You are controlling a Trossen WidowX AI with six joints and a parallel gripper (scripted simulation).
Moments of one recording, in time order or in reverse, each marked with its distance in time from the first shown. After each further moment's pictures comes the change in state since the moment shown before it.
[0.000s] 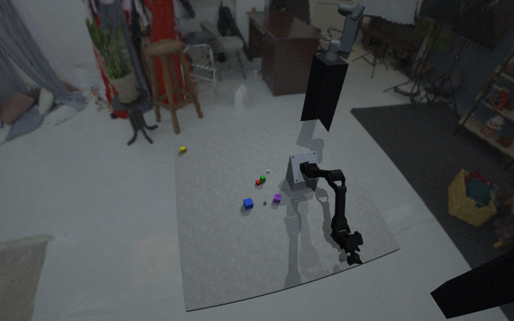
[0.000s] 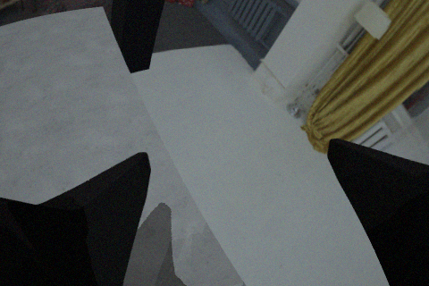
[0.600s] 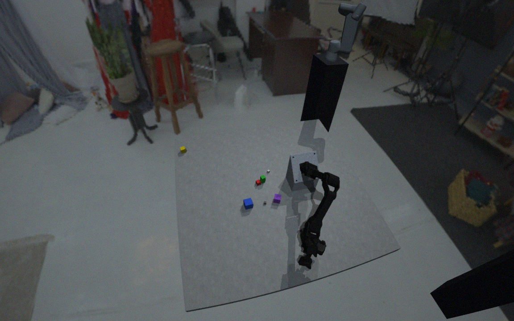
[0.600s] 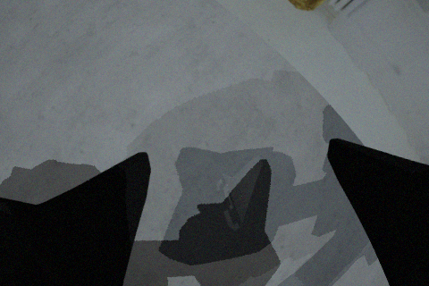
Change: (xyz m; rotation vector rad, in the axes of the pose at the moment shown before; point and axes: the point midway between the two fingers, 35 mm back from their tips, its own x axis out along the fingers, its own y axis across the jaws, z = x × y) arm -0.138 -0.010 -0.197 0.298 0.534 -0.099
